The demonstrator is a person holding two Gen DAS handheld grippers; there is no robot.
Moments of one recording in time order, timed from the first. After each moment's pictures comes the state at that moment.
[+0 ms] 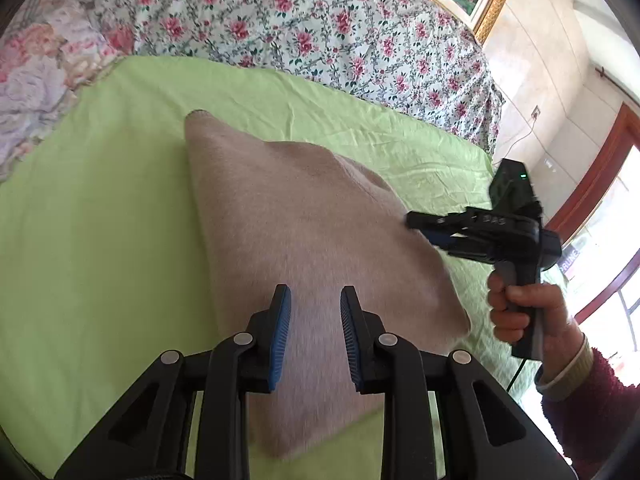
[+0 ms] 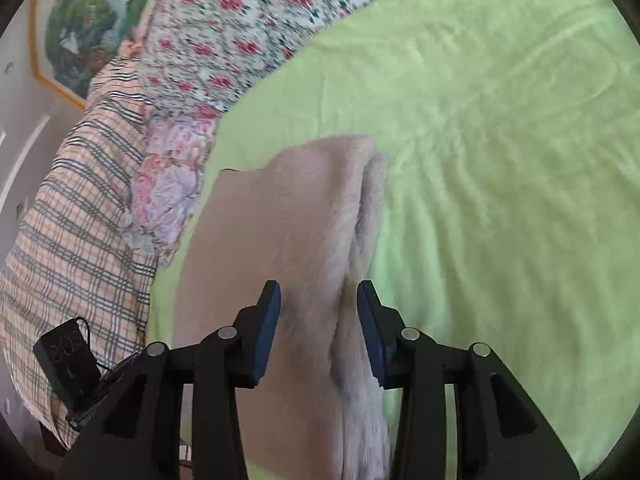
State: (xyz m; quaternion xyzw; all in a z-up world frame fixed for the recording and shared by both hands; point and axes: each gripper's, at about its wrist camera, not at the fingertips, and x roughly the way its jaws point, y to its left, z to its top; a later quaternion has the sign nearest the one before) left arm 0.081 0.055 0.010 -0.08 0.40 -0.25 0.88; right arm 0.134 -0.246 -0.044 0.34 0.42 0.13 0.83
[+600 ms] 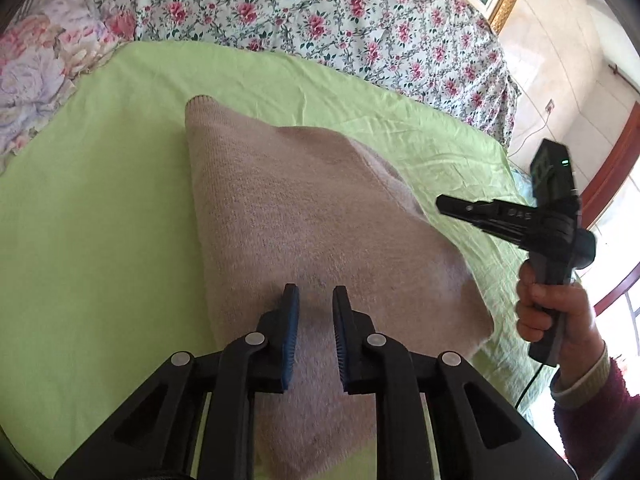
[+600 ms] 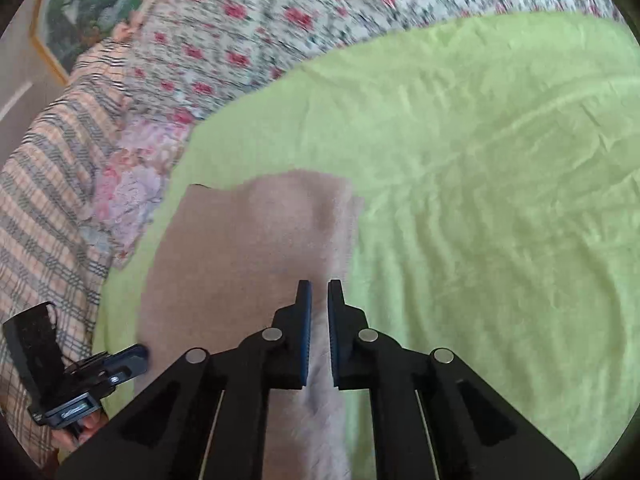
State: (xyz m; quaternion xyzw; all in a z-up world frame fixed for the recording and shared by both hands) left arm 0.093 0.051 -0.002 -0.07 0.42 -0.23 0.87; right arm 0.111 -0.239 0.004 0.25 0.37 0.09 0.89
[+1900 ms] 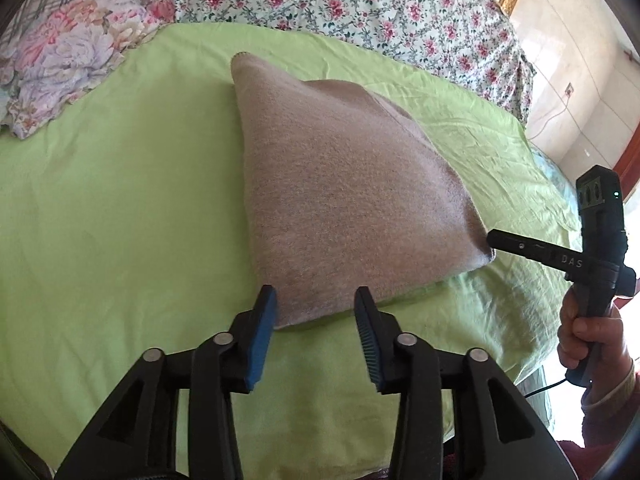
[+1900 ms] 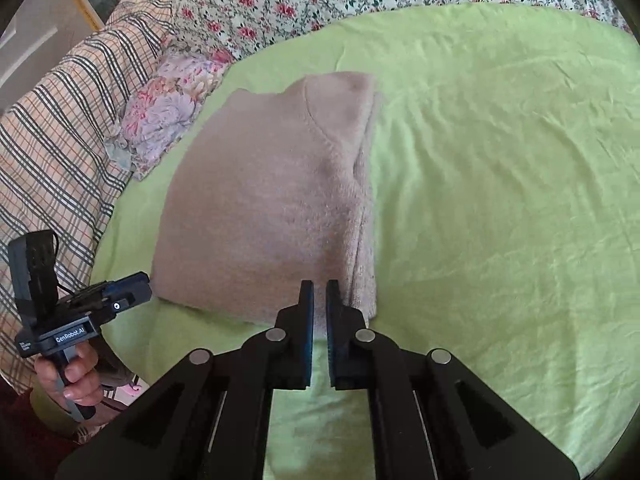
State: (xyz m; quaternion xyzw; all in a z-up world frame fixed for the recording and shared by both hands) left arm 0.004 0.074 -0.023 -0.05 0.44 -0.18 0.88; right arm 0.003 -0.203 -0.024 0.20 0.41 0.10 0.88
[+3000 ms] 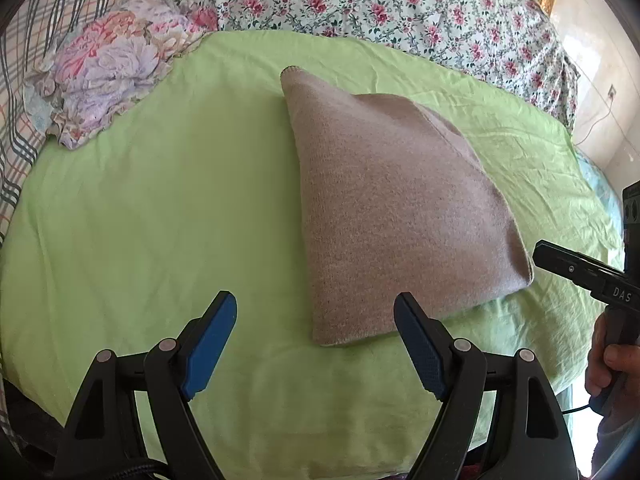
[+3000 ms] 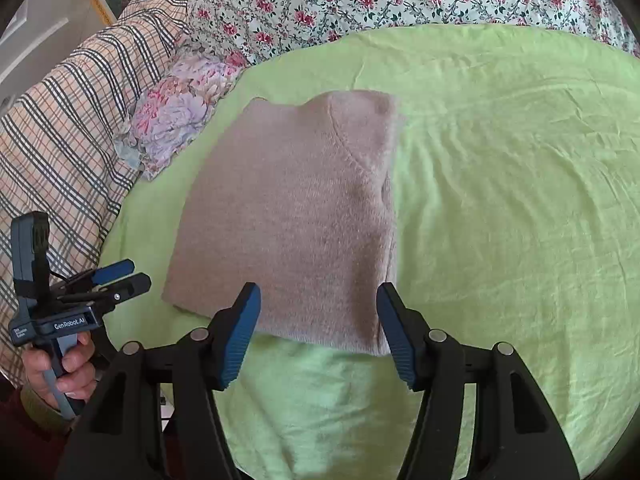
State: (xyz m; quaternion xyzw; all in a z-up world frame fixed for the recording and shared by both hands) left arm 0.016 0.084 0.000 -0.02 0.45 -0.09 0.89; right arm 0.008 -0.182 -0.005 0.18 0.41 0.10 0.89
